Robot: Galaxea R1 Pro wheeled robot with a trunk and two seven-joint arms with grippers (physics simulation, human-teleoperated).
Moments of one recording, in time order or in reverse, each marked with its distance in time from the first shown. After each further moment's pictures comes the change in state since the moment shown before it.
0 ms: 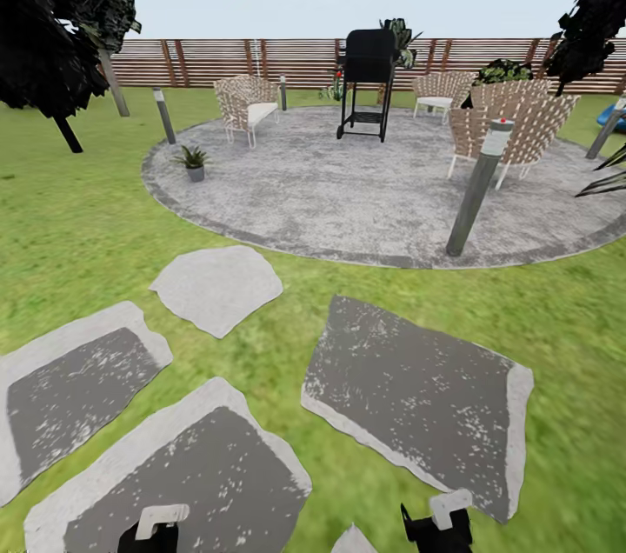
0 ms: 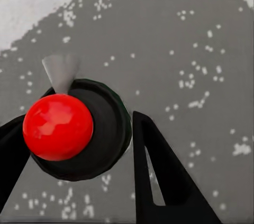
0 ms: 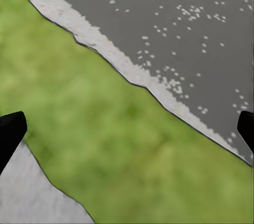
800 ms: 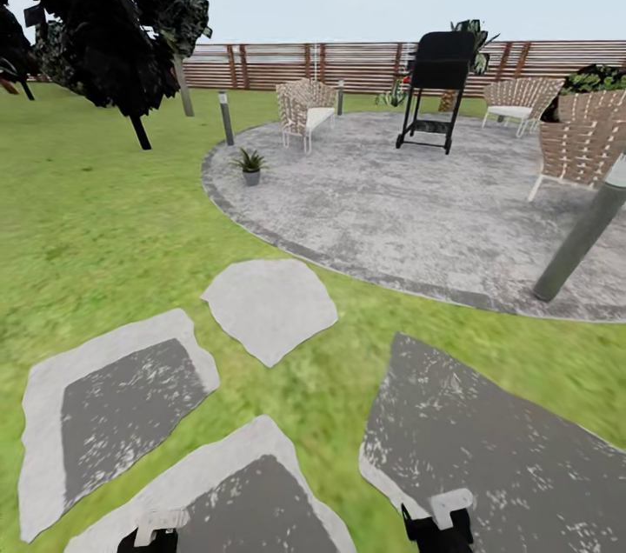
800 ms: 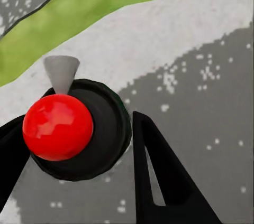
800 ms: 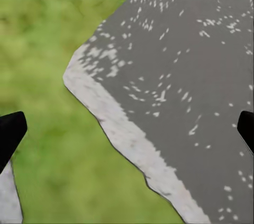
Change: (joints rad) left arm 0.013 -0.003 0.001 0.001 0.001 -0.002 0.003; right arm 0.000 0.000 -0.001 -0.001 -0.002 -0.002 -0.001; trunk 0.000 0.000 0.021
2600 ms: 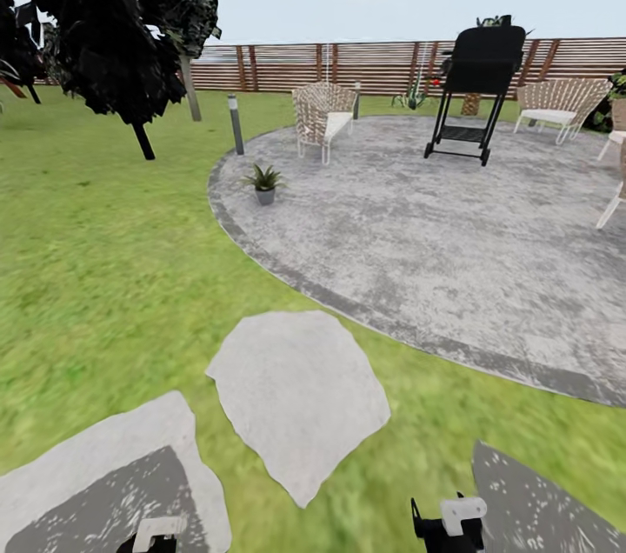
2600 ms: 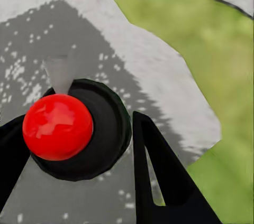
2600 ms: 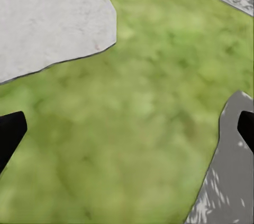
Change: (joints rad) left arm 0.012 0.001 -0.002 0.000 -0.006 -0.002 0.001; right arm 0.000 0.002 0.001 0.071 -0.007 -0.169 -0.139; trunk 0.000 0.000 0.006
